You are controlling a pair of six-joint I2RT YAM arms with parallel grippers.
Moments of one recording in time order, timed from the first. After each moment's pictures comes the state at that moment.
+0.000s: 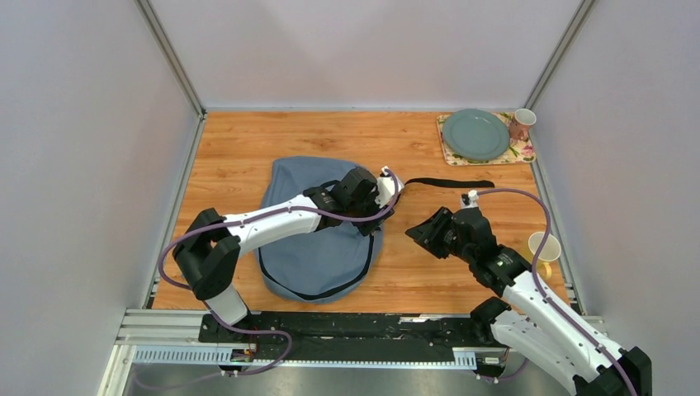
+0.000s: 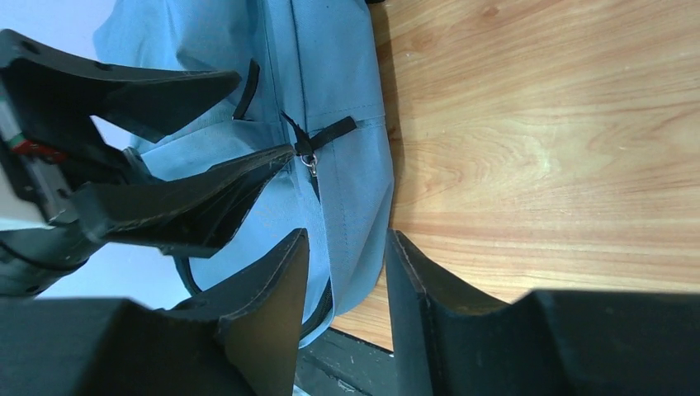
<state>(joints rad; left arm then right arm) -0.91 1.64 1.18 -0.30 -0.01 0.15 0.57 0.72 0.51 -0.37 -0.03 1.11</state>
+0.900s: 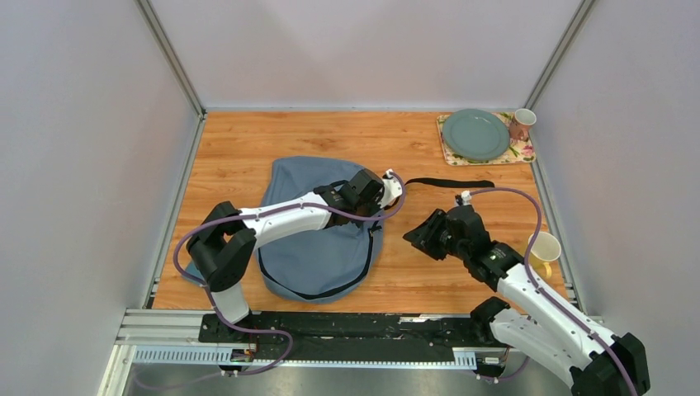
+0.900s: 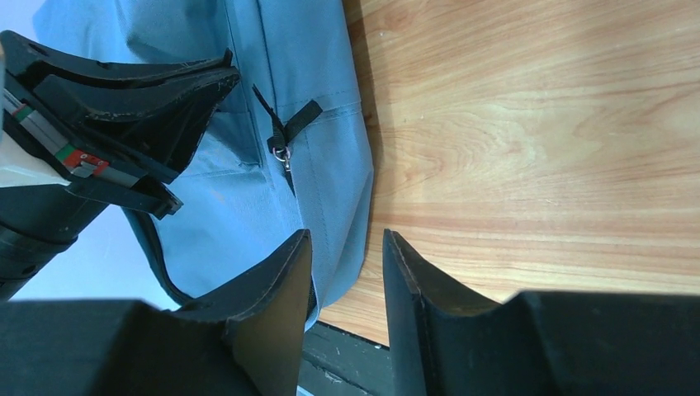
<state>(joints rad) -0.91 1.75 1.23 -0.36 -0.18 0.24 0.57 0.79 0.51 -0.39 -0.05 1.10</state>
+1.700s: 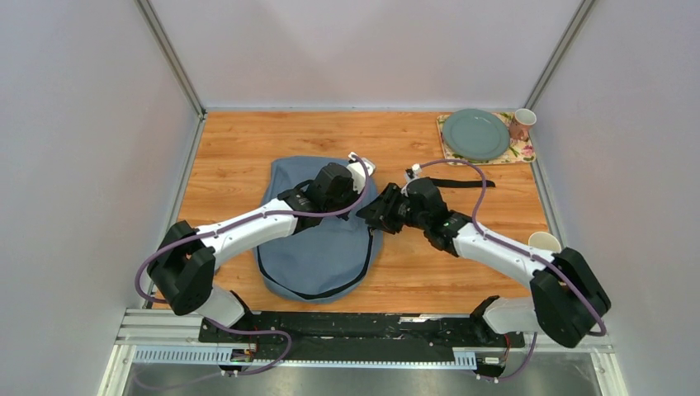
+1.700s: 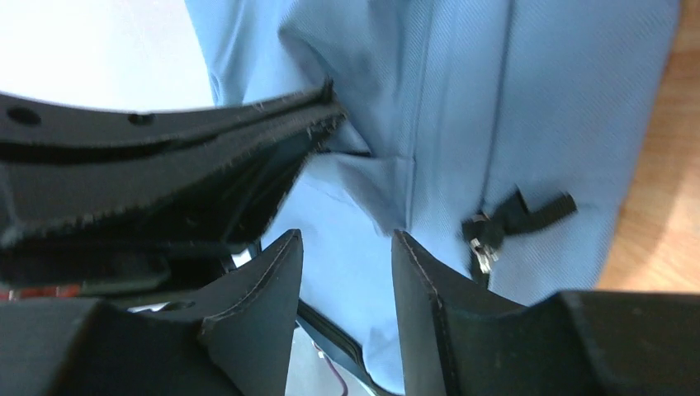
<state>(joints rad) -0.81 1.50 1.05 -0.22 -0.13 0.02 0.67 1.27 0.69 0.09 -0.23 1.16</state>
